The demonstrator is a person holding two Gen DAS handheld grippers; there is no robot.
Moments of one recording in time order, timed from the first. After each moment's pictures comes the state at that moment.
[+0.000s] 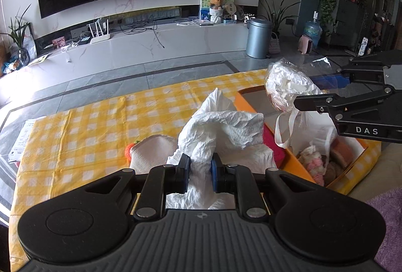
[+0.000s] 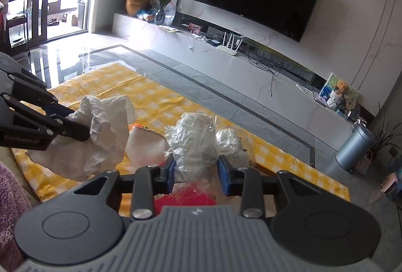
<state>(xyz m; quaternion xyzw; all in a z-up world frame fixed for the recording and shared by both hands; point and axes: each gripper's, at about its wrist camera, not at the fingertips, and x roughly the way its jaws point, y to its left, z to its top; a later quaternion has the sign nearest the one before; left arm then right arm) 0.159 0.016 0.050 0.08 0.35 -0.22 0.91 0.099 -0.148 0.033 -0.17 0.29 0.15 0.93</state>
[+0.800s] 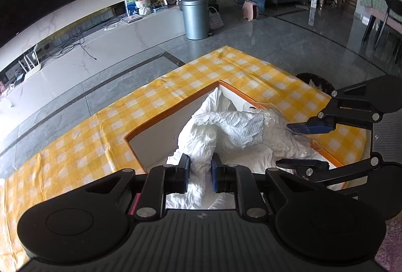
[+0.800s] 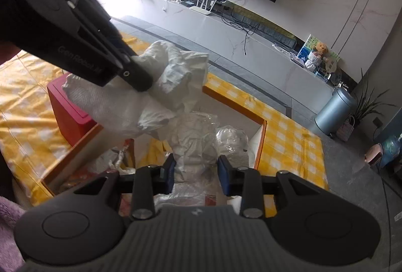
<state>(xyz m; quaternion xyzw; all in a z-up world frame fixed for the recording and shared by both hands) 0.230 -0.196 0.000 0.20 0.36 -0.33 0.85 0.100 -0.296 -0.043 -0.21 0.35 0.10 0.91</state>
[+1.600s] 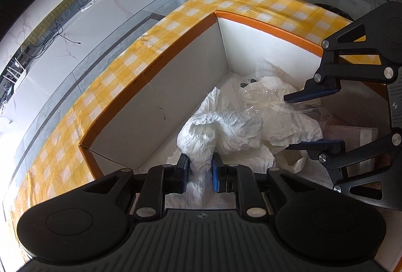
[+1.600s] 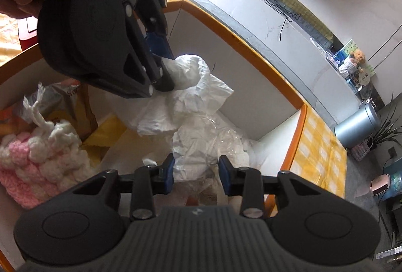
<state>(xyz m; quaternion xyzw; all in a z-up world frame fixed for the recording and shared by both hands) 0.288 -0.259 -0.102 0.33 0.42 -0.31 0.79 0.181 -0.317 -0.127 -0.29 0.40 0.17 0.85</state>
